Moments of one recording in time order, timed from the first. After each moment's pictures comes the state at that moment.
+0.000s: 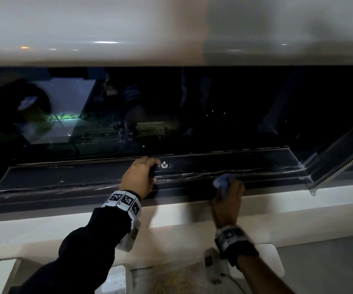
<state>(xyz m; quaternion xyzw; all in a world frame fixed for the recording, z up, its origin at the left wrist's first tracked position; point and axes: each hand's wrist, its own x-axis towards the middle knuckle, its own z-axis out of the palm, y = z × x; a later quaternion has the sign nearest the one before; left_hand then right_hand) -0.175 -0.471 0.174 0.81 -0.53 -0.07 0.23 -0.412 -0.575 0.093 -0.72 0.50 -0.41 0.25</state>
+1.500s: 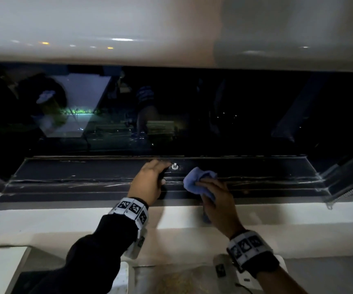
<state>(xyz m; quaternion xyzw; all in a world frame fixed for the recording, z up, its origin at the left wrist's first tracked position) -0.180 -0.458 0.163 0.80 -0.53 -0.06 0.28 -0.388 -0.563 0.132 -0.86 0.24 -0.33 0.31</state>
